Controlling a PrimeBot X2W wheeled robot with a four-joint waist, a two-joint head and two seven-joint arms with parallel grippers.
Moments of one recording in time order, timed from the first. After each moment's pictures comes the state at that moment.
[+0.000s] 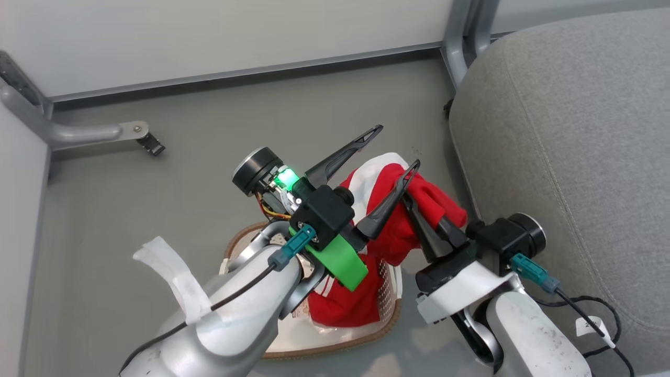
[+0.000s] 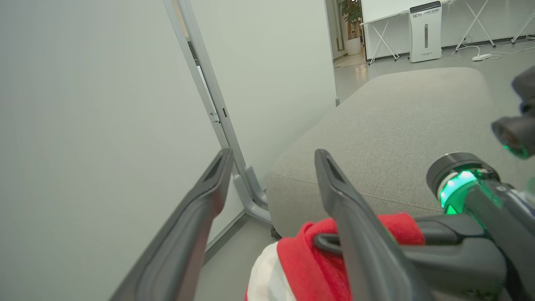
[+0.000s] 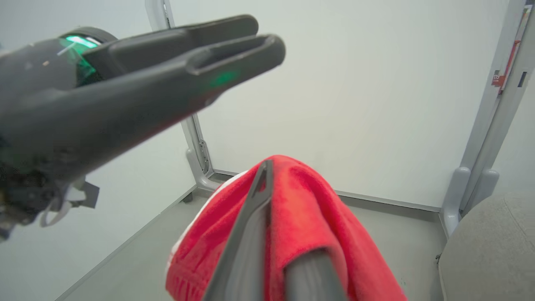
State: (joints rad) left arm -0.68 0.15 -0.85 0.29 -0.29 -0.05 -0.26; right arm -0.30 -0.05 0.39 0.16 0.22 0.13 -0.26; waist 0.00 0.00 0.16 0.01
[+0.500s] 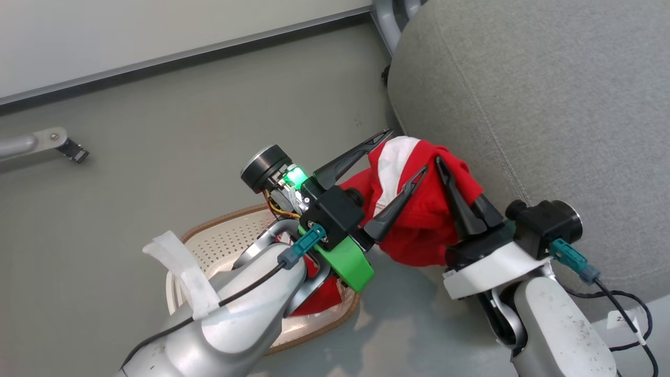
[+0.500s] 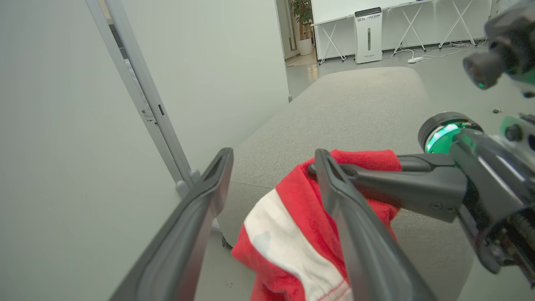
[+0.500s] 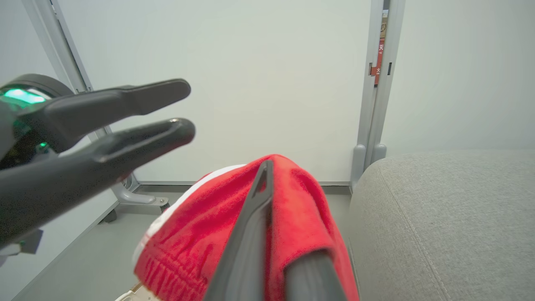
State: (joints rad) left arm -0.70 0.15 -0.89 0.31 -0.29 -0.07 -0.26; right arm -0.30 -0.05 0.26 0.12 0.20 0.13 -0.26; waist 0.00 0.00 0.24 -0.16
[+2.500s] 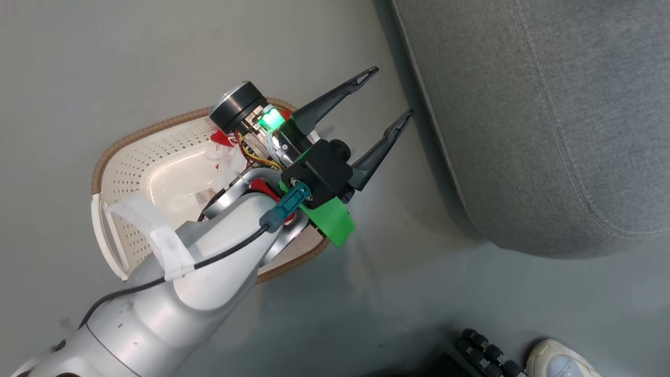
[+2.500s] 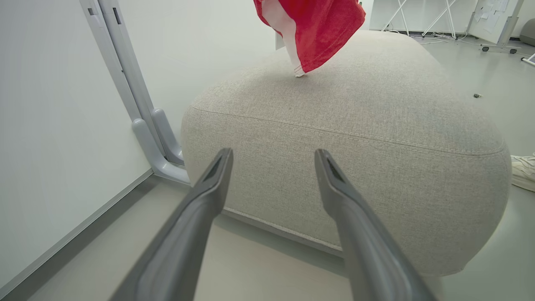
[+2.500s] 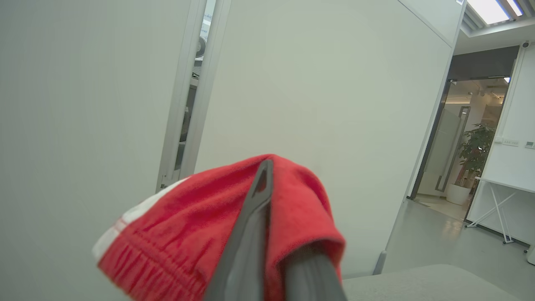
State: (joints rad) left arm -0.86 0.22 -0.90 0.31 -0.24 -0.07 -0.26; right arm -0.99 -0.37 -0.30 0.18 0.20 0.13 -0.26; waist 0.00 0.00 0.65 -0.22
